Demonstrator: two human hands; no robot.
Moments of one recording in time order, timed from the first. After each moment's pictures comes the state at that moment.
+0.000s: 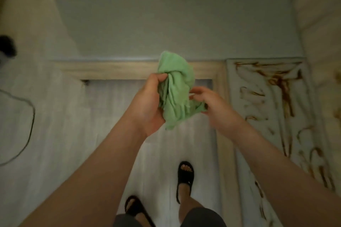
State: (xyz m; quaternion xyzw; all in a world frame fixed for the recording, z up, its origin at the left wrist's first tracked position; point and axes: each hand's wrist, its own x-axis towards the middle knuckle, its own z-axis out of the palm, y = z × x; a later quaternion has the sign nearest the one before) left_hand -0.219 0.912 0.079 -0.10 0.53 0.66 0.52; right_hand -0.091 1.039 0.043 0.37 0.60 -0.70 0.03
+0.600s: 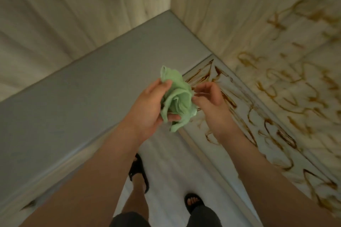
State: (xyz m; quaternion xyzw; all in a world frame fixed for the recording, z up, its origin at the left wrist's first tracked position) left_hand -0.234 1.219 0.079 0.22 0.54 0.44 0.68; right_hand -0.053 1.238 0.058 0.59 0.50 -0.55 -0.32
